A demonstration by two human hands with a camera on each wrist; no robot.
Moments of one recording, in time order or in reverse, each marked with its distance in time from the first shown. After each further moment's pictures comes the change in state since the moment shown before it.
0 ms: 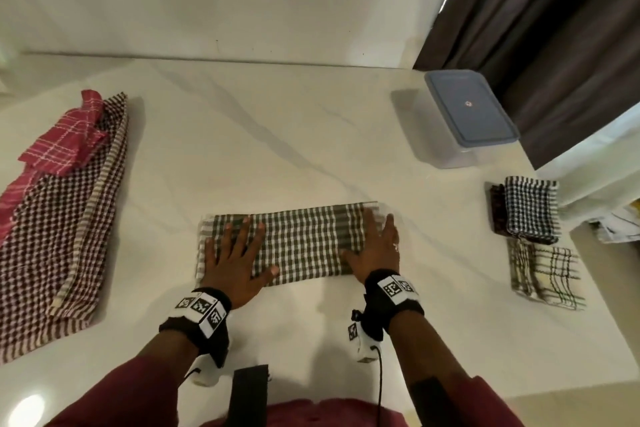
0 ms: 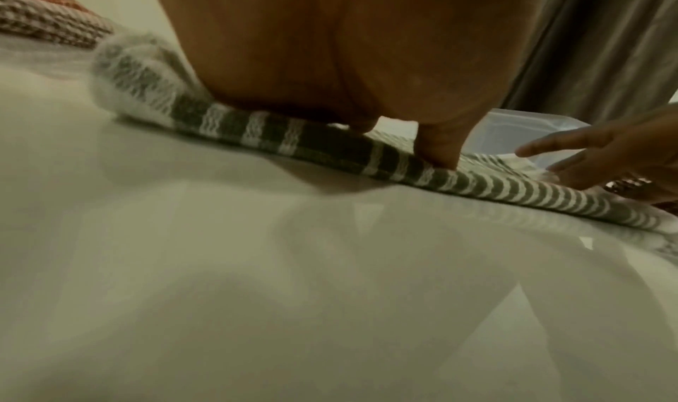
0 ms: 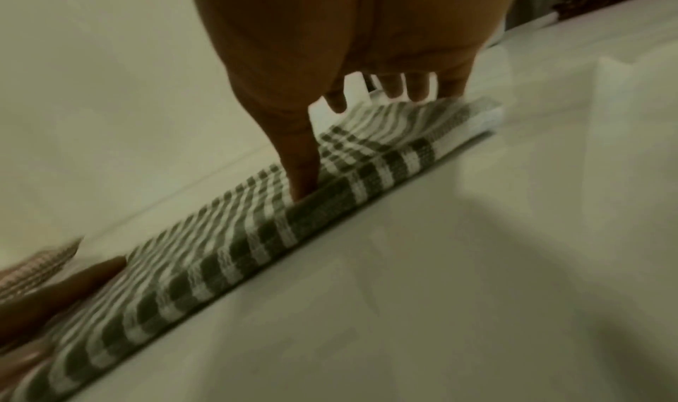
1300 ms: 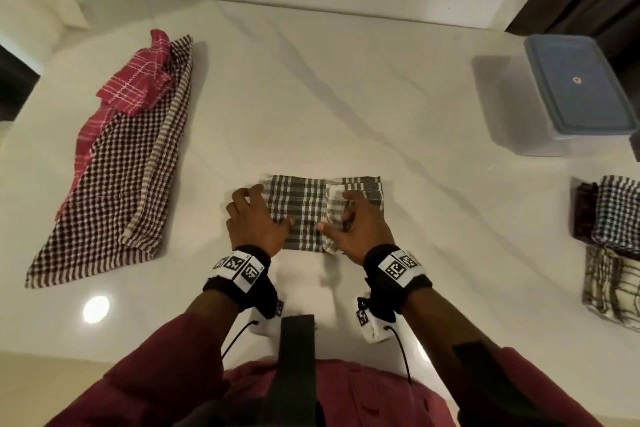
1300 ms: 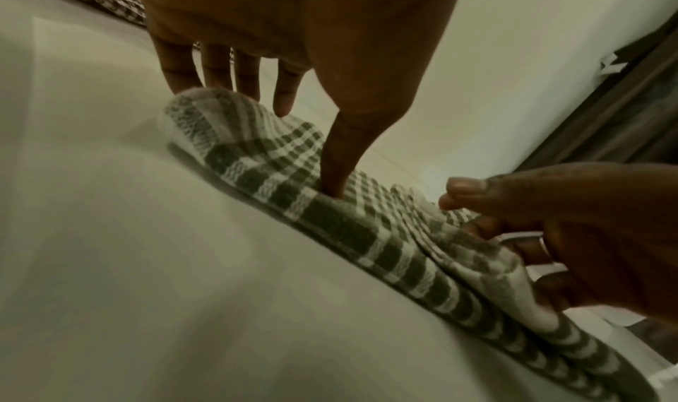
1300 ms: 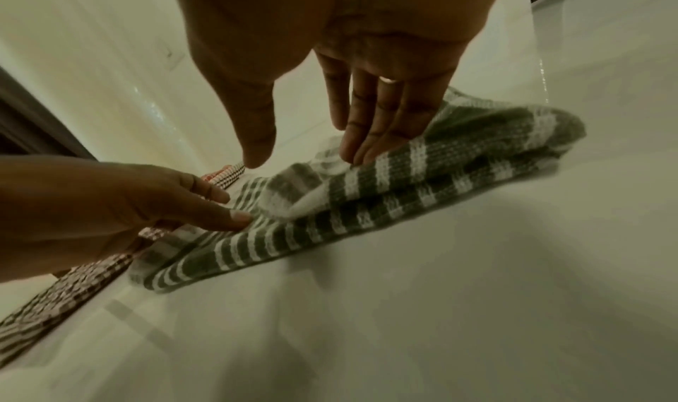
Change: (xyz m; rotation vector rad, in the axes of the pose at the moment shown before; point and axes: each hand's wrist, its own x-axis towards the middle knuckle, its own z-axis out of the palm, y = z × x) left_hand -0.017 -0.002 -0.030 -0.373 0.361 -0.511; right_hand -0.017 -0.075 0.045 0.214 -0.187 -0.351
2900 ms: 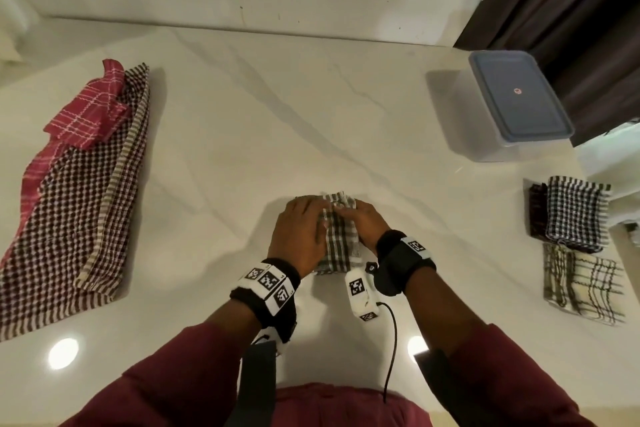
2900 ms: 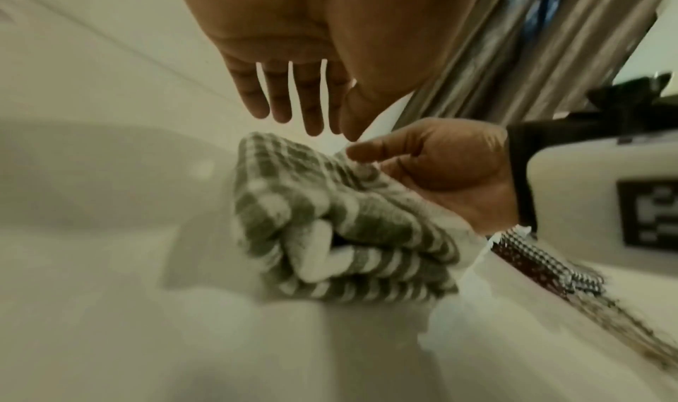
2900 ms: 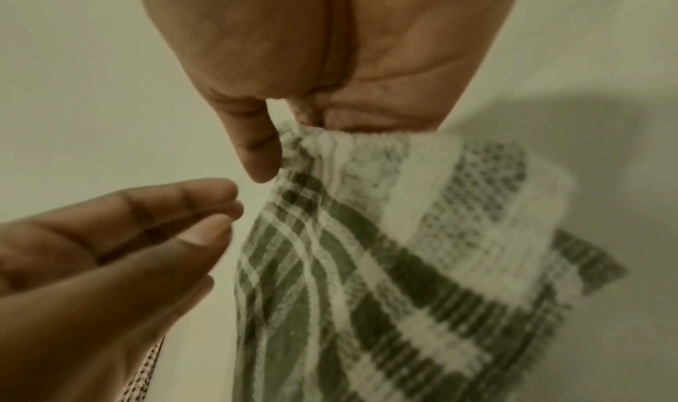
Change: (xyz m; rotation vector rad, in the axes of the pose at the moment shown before) left_hand -0.012 0.082 0.037 -0.152 -0.065 0.656; right_hand 0.041 0.024 -0.054 0.592 -0.103 0.265
